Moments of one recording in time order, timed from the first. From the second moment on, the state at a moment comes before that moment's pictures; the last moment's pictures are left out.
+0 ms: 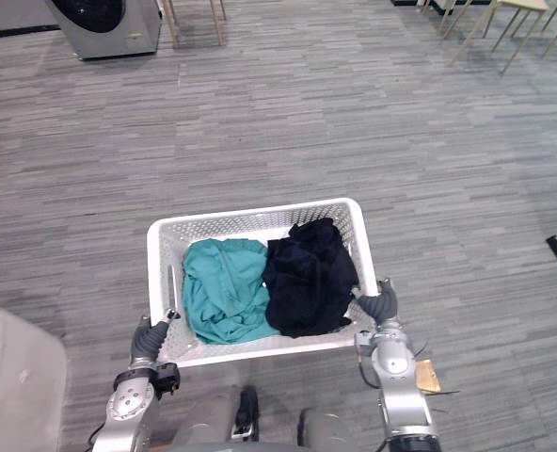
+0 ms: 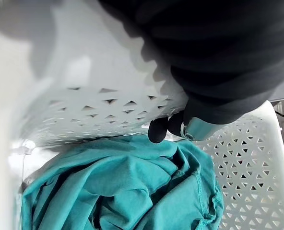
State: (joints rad) left arm 0.31 0.03 0.05 -0.03 0.03 0.10 0.17; right arm 0.09 -0.09 -0.03 0.08 -0.20 0.13 -0.15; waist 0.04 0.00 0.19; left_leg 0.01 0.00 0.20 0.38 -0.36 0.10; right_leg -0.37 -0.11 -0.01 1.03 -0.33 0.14
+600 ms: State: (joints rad) left arm 0.28 -0.04 0.00 -0.06 0.07 0.09 0.15; right arm 0.22 -0.13 -0.10 -0.14 -0.17 0.13 -0.17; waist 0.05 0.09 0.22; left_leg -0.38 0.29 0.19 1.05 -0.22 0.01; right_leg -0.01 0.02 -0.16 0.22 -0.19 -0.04
